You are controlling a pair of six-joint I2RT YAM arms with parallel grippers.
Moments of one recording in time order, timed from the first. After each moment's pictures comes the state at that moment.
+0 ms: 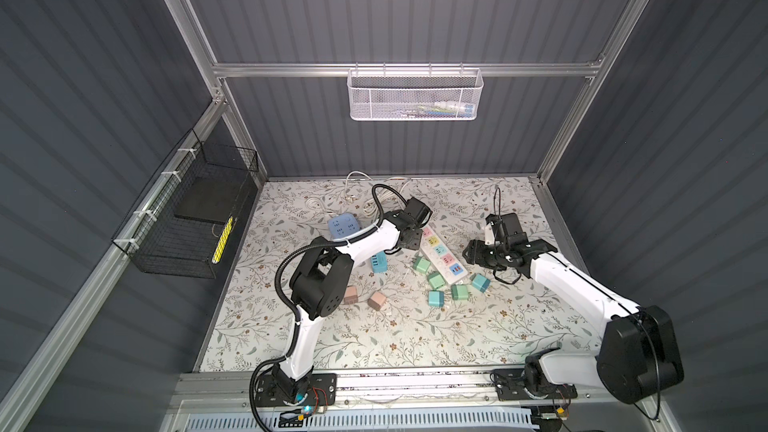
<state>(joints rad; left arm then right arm) -0.74 2.10 1.65 -0.62 -0.21 -0.36 0.30 1.31 0.88 -0.52 -0.13 0.46</state>
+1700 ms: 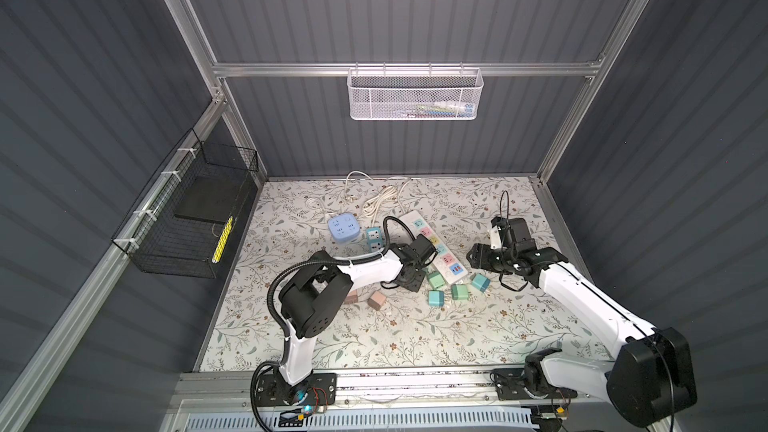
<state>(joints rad) -0.90 1.92 1.26 -0.60 -0.11 -0.33 0.28 1.22 0.85 -0.56 -0.11 0.42</state>
